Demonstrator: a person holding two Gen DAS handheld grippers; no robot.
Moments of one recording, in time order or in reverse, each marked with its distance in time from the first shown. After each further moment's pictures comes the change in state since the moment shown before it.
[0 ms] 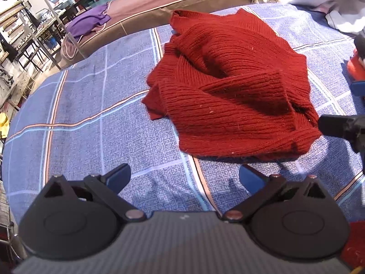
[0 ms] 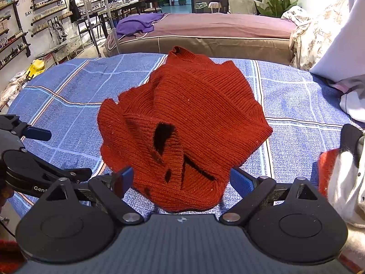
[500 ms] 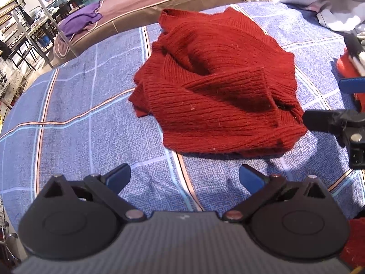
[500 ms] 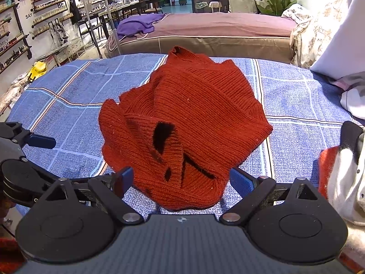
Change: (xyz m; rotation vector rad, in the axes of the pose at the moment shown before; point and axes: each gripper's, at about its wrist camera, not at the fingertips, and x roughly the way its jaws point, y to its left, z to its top) left arm -0.005 -0.016 0.001 0.014 0.017 -0.030; right arm -0.004 -0.006 -0.001 0.017 -0.002 0.010
